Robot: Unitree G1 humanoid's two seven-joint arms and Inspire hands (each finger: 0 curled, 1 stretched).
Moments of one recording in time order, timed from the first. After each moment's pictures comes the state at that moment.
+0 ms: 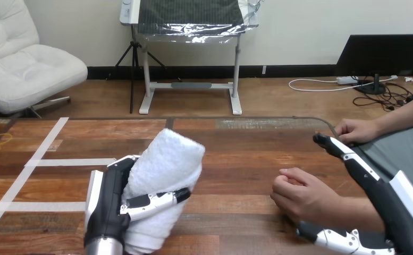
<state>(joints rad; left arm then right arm) 0.17 0.13 -0.15 -0.01 0.10 -0.08 0.22 0.48 -0.40 -0.20 -0.27 -0.16 -0.49 0.21</state>
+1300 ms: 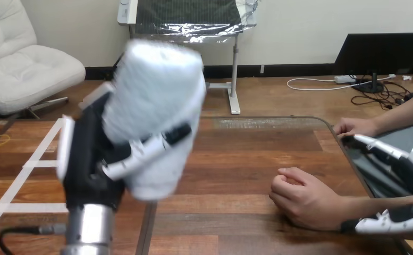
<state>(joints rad) 0.19 0.06 -0.10 -0.33 -0.14 -0.21 0.08 0.29 -0.69 -0.26 -0.07 -0.28 -0.41 0.25</state>
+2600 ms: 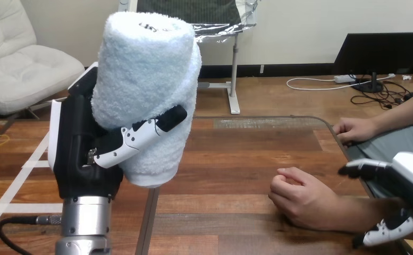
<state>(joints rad) 0.14 0.00 -0.05 -0.38 -0.20 -0.25 0.00 0.15 -0.78 -0.16 0.08 -0.43 -0.32 0.34</state>
